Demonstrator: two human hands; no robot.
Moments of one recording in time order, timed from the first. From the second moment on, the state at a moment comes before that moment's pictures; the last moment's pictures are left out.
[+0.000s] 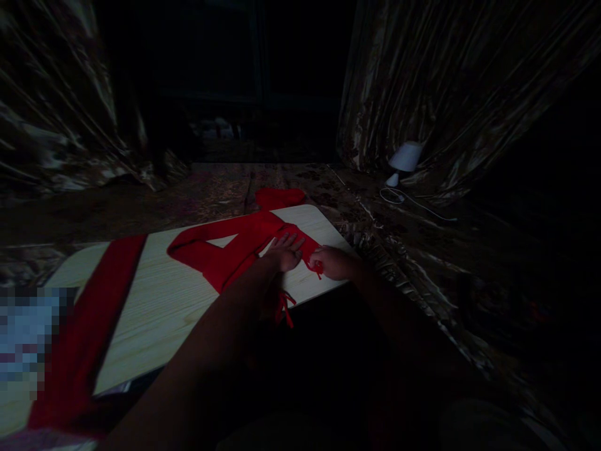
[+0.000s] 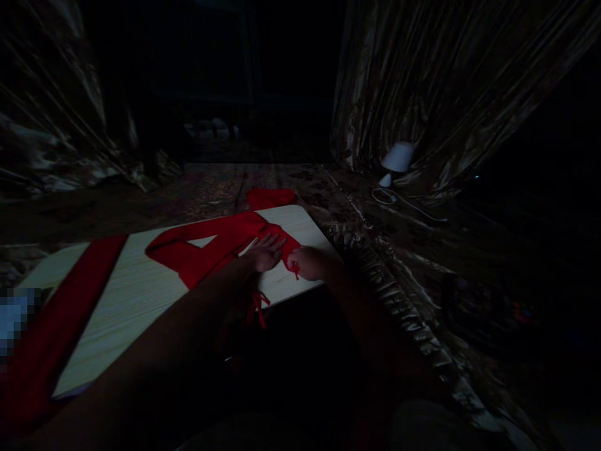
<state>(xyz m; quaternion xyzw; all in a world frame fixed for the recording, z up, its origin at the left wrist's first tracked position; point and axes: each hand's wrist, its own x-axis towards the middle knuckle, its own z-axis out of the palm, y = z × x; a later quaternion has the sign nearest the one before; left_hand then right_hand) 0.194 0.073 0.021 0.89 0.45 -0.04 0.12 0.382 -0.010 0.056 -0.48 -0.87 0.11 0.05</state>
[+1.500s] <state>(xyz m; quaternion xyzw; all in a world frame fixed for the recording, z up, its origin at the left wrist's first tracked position) 0.193 0.073 0.023 0.88 0.45 -0.04 0.12 0.396 0.005 0.061 -0.50 -0.86 0.07 0.03</state>
